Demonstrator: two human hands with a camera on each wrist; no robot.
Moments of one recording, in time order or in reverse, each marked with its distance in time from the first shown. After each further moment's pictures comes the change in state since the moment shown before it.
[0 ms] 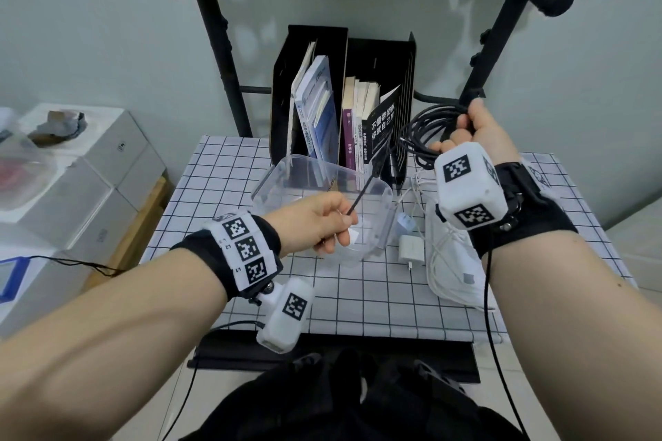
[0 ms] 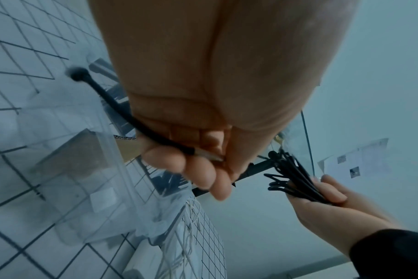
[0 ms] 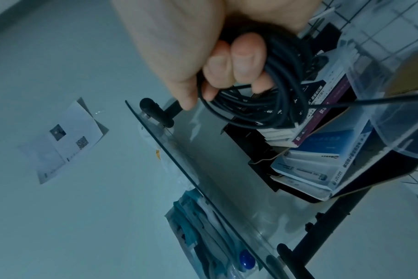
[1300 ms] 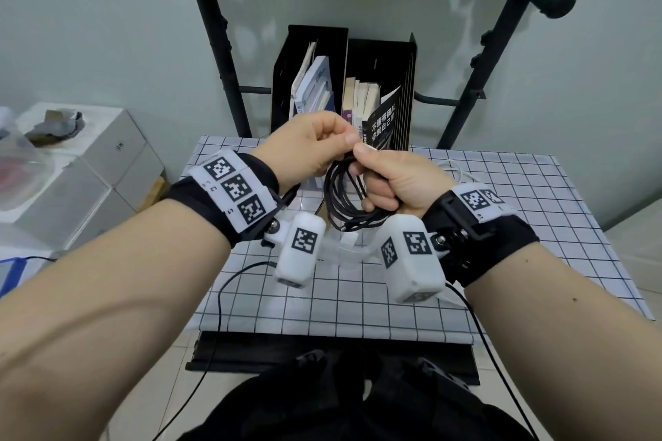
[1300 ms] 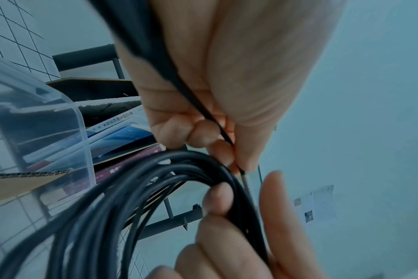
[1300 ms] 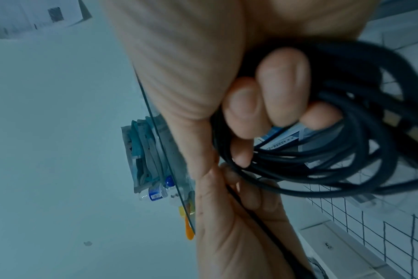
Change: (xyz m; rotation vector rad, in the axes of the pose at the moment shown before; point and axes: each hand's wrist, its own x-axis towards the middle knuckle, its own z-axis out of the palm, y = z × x) left_hand 0.012 0.064 -0.040 0.028 0.287 0.295; right_hand -0.038 0.055 0.023 -0.585 -0.566 0.142
